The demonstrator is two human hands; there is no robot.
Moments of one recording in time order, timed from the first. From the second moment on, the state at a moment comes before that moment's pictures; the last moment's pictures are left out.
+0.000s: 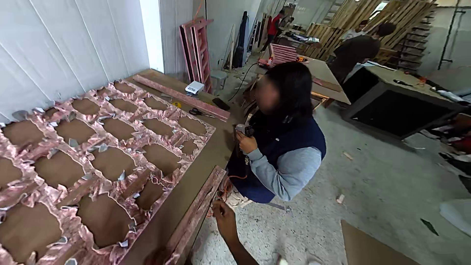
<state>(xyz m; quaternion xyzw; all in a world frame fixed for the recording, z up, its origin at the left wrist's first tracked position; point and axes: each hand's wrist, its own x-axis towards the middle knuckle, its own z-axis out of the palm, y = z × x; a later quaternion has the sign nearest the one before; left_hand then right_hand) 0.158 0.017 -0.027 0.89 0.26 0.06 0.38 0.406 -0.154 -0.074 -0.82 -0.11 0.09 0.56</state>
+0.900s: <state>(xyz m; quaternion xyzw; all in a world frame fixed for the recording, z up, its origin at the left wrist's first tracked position) 0.358 0.050 -0.056 0.90 0.22 -0.05 0.36 0.506 -0.132 -0.053 -0.82 -0.41 0.29 0.27</state>
